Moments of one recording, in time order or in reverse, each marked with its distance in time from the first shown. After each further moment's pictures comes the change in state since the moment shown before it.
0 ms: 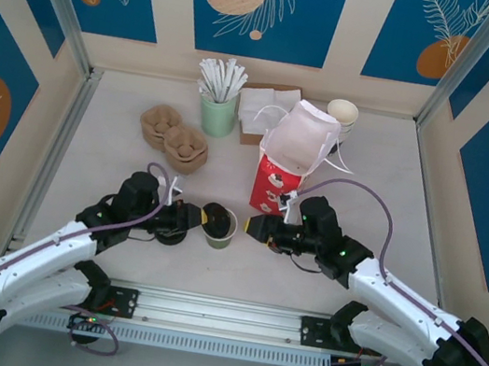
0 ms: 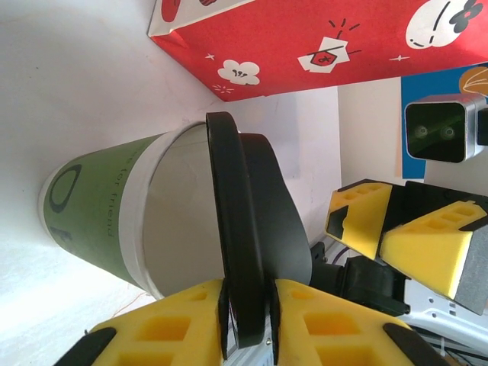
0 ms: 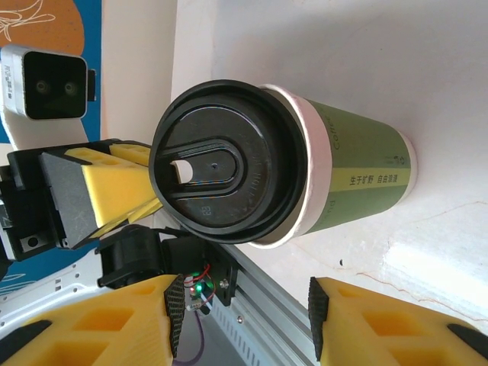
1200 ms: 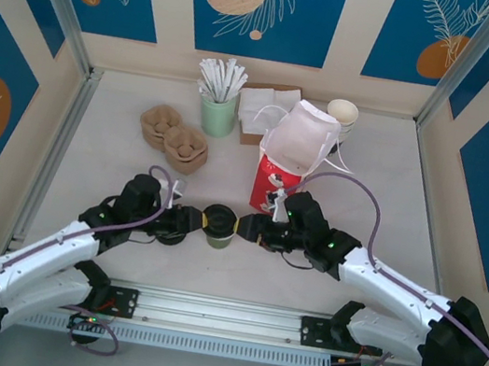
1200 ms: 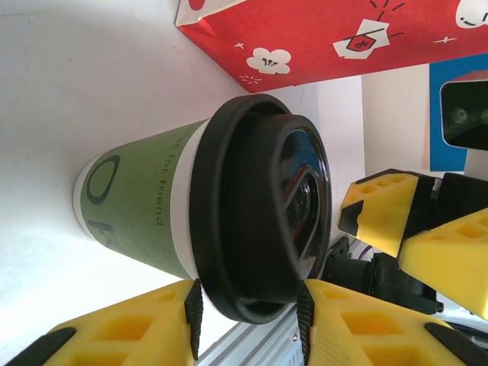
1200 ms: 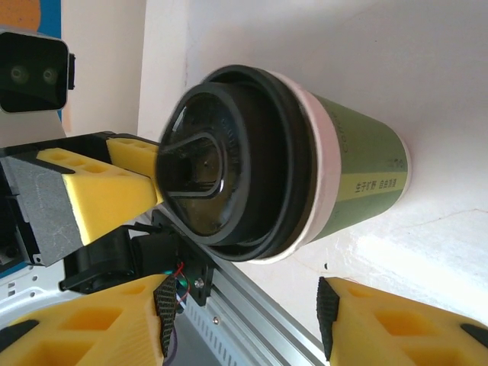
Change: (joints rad) left arm 0.002 0.027 -0.026 -0.003 -0.007 0.053; right arm 0.073 0.113 0.078 -0.043 0.073 -0.050
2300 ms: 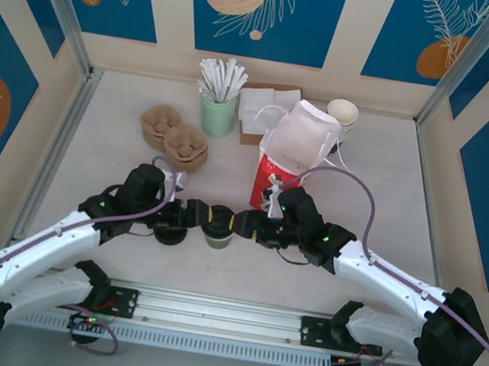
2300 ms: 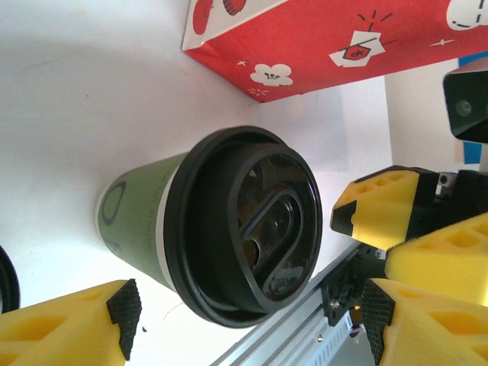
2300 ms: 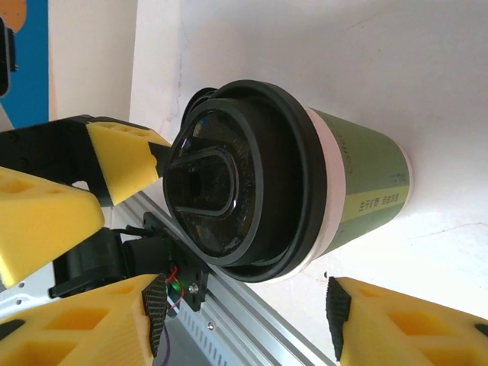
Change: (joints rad) left arm 0.001 0.055 0.154 -0.179 -0.053 0.136; right arm 0.024 0.058 0.067 -0.042 0.036 -0.022
